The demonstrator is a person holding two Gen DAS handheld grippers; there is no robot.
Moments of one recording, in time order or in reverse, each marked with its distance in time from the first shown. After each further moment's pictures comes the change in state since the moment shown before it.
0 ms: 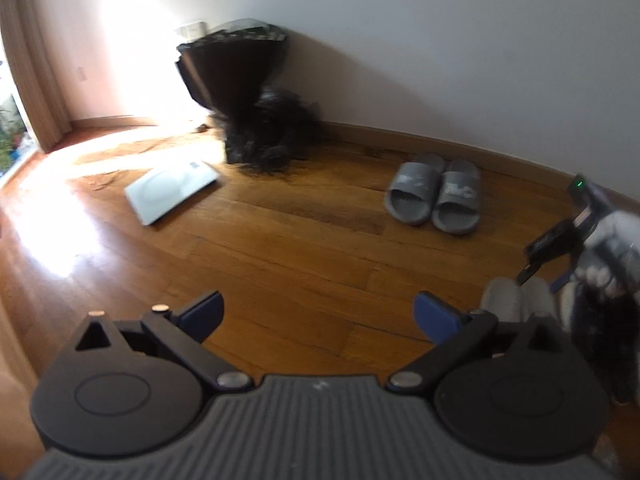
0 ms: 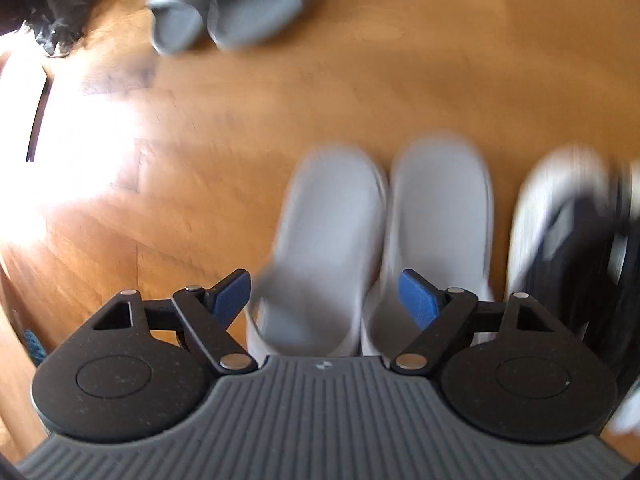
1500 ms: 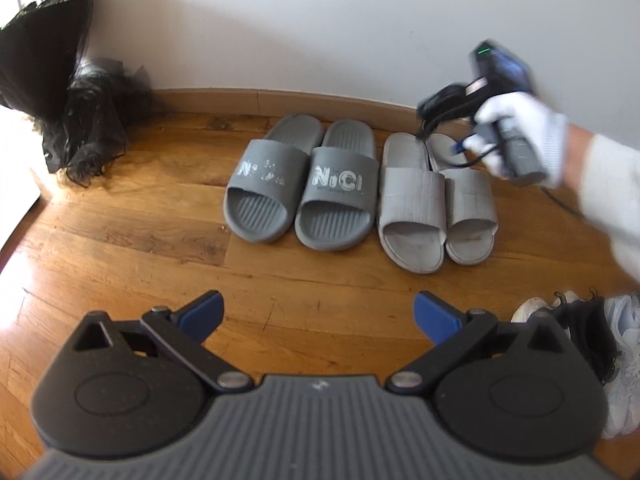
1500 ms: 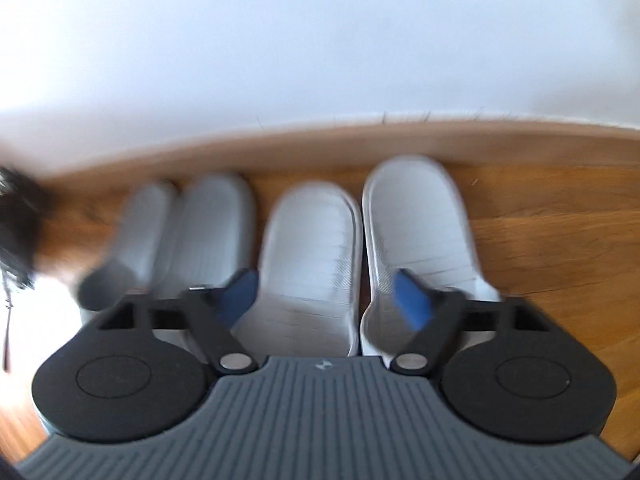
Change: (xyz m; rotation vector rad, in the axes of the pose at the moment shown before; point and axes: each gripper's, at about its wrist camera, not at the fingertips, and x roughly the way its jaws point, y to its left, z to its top) left arm 0.180 -0.120 0.080 0.058 0.183 -0.178; right arm -0.190 0.011 0.057 -0.005 -0.509 -0.001
